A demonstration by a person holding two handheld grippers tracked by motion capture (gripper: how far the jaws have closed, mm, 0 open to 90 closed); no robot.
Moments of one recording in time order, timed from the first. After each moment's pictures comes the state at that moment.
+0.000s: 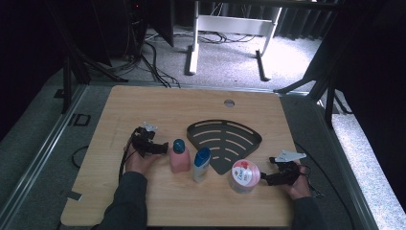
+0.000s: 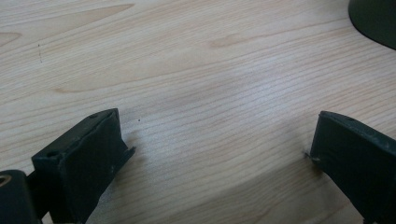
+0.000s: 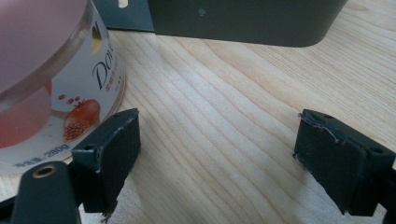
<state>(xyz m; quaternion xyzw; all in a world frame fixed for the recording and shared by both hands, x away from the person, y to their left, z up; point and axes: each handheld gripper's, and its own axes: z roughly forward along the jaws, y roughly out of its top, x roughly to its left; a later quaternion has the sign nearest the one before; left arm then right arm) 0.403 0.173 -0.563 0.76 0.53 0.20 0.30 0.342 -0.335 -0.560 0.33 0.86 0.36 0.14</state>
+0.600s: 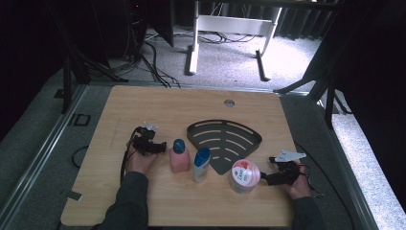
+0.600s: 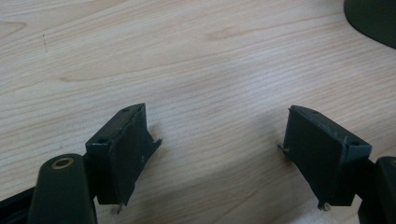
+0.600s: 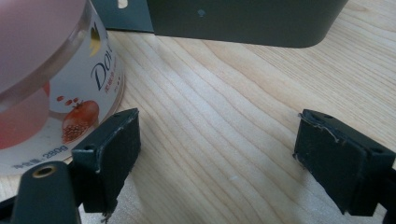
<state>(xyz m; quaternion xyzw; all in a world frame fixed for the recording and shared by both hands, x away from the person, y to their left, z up) 0.399 0.171 -0.553 0.77 0.54 0.19 0.28 0.343 -0.335 -0.560 0.33 0.86 0.36 0.14</state>
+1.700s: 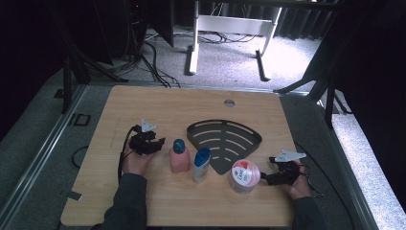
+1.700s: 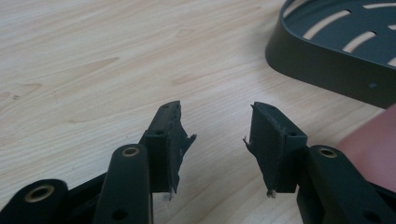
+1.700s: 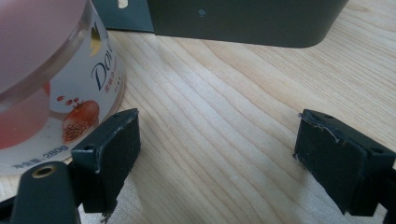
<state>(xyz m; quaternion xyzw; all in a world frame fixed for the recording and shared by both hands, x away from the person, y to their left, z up) 0.372 0.172 -0.514 0.77 0.49 0.20 0.34 0.343 -0.335 -0.560 0.33 0.86 0.36 0.14</state>
